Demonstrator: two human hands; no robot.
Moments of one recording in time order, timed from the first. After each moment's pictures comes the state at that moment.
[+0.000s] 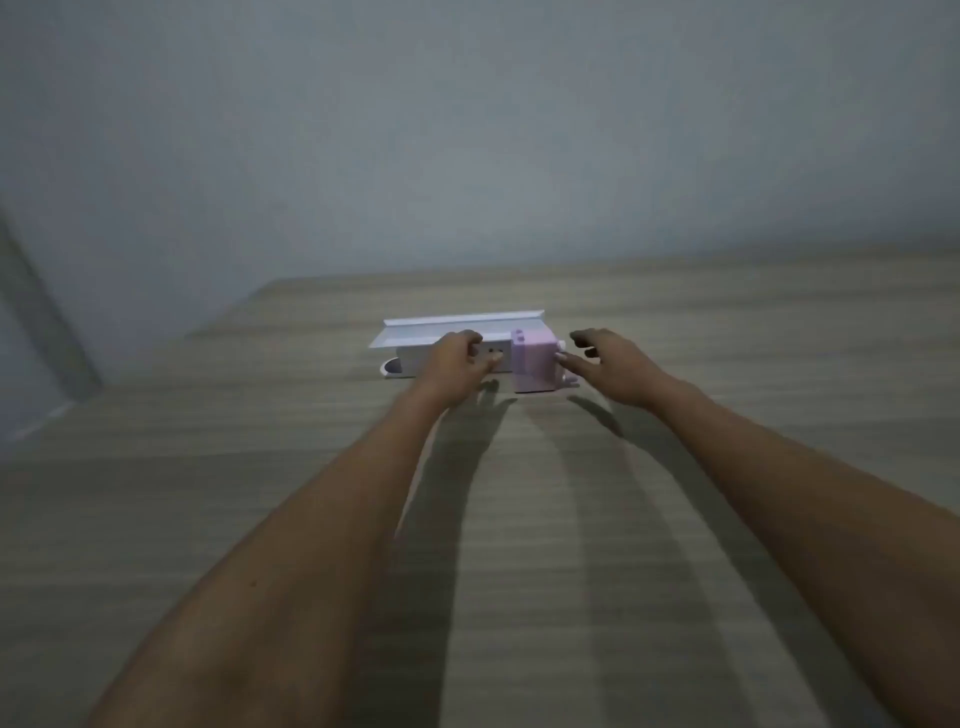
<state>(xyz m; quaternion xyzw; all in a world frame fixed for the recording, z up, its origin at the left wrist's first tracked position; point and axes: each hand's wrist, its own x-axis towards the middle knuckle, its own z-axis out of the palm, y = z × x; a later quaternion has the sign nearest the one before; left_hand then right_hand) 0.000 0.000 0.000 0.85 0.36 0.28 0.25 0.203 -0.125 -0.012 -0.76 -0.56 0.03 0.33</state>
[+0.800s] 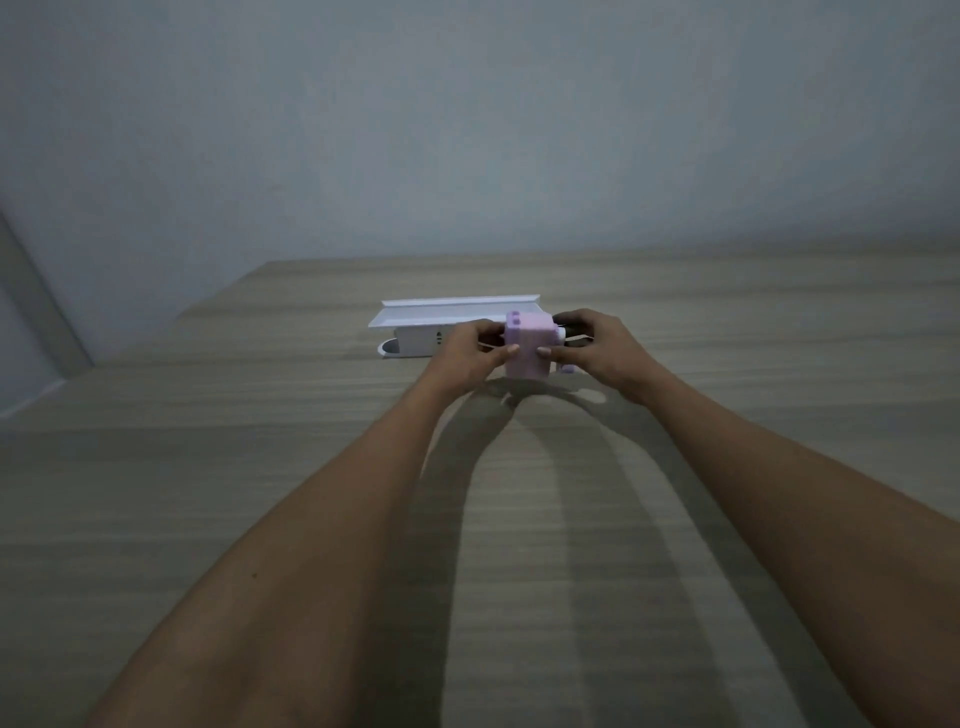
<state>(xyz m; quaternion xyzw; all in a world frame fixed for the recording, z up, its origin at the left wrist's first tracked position) -0.002 -0.026 -0.003 0.83 0.28 0.29 0.39 0.176 -0.138 -0.008 -0.65 -0.51 0.17 0.53</state>
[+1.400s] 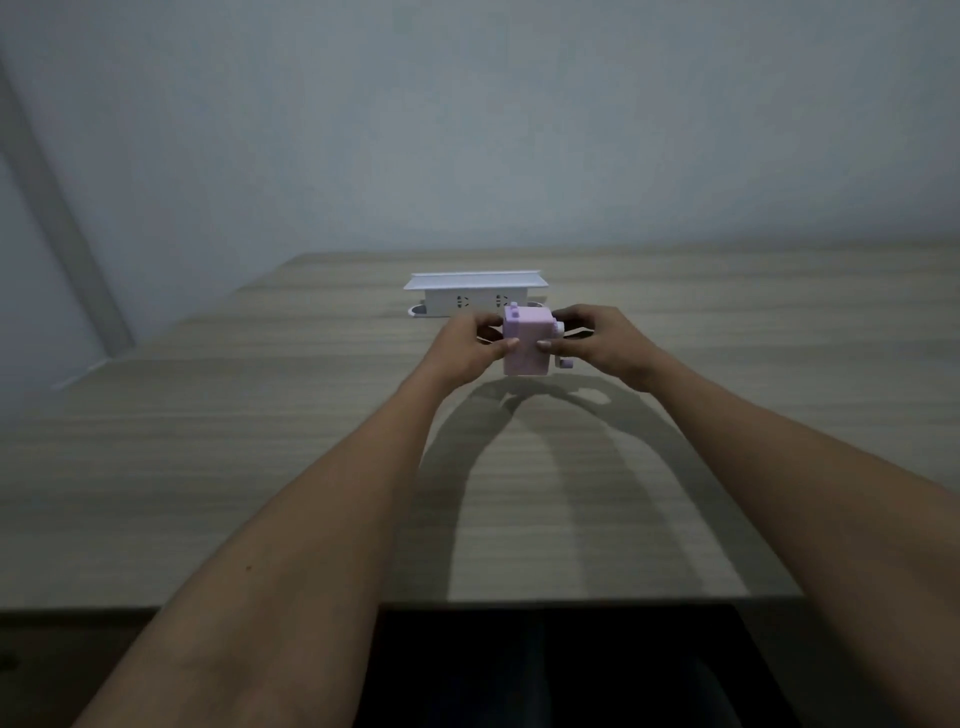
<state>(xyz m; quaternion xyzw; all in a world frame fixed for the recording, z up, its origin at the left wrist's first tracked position) -0.116 -0.157 -0.002 0.83 0.25 0.32 0.38 0.069 -0.272 -0.001 -0.63 -0.56 0.18 0.51</state>
